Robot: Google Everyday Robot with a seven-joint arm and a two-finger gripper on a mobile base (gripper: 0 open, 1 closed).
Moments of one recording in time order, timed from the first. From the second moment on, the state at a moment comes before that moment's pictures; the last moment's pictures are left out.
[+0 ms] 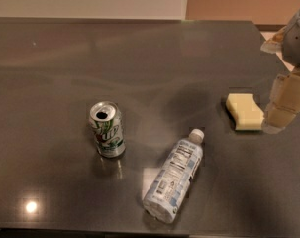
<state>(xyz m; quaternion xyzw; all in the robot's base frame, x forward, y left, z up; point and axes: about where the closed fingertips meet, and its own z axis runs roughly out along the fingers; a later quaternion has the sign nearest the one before) 0.438 -0.217 0.976 -0.60 0.78 -0.03 0.16</state>
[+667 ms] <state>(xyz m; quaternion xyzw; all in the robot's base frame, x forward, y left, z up) 0.441 -0.218 0.976 -0.60 0.79 -0.04 0.16</state>
